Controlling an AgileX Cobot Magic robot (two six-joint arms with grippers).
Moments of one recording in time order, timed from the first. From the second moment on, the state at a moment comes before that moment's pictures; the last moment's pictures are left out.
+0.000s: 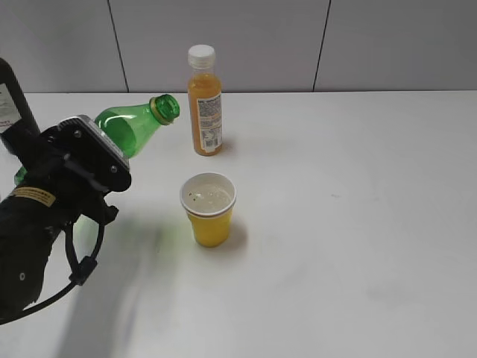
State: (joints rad) left arm -0.68 1.84 -0.46 -0.78 -1.17 1.22; right arm 0.05 0.02 -0.41 0.06 0.94 -0.02
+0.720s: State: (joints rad) left arm -0.68 1.84 -0.46 -0.79 -1.17 1.59; right arm 0.05 0.02 -0.41 0.06 0.94 -0.02
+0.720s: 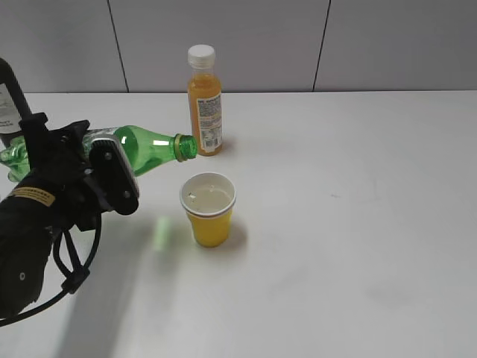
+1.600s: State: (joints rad) left arm -0.39 1.96 -0.64 -0.34 -1.17 0.24; right arm 0.05 0.02 -0.41 0.06 0.94 -0.02
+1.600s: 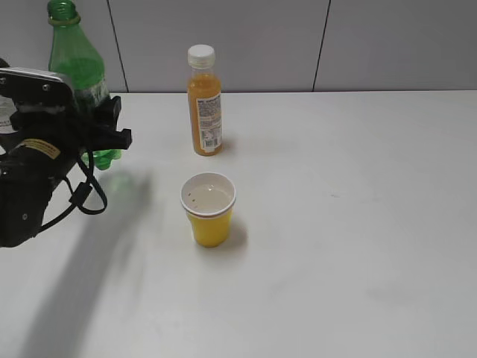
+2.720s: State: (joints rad) left arm -0.32 2.17 -0.79 -0.30 -1.20 0.09; right arm 0.05 0.02 -0.41 0.06 0.94 -0.02
